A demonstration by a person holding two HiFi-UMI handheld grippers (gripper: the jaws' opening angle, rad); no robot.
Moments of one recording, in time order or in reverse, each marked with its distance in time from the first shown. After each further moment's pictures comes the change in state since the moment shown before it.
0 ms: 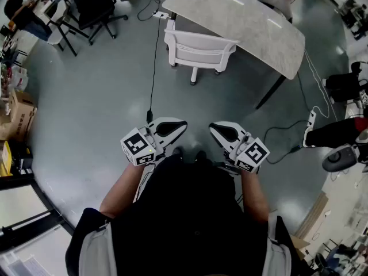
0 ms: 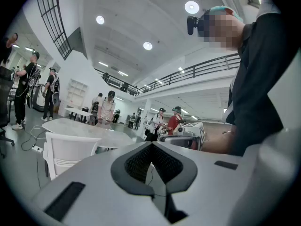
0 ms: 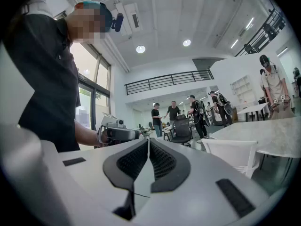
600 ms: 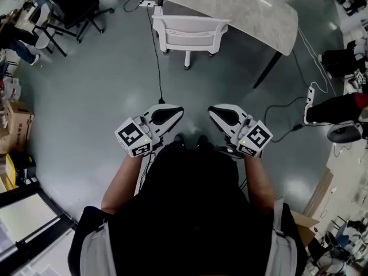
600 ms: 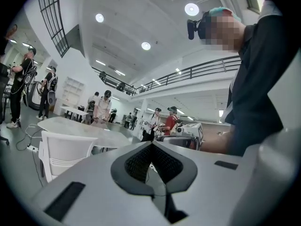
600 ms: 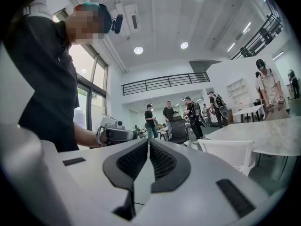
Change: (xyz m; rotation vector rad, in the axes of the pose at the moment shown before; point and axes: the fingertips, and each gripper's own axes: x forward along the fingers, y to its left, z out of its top) left arm 0.000 0.013 0.008 0.016 -0.009 -0.033; right arm 0.009 -0.011 0.003 -0.025 -0.023 -0.042
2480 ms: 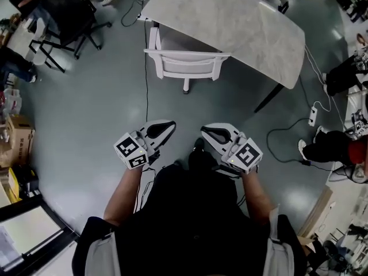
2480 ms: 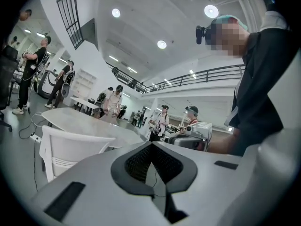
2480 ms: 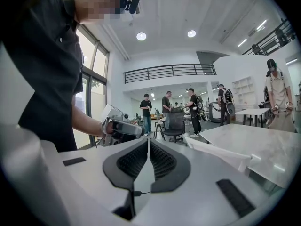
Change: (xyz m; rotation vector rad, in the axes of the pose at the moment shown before) left arm 0.087 0.177 0.005 -0.125 0.012 0.067; right arm 0.065 -0.161 -0.005 -0.095 0.141 0.037
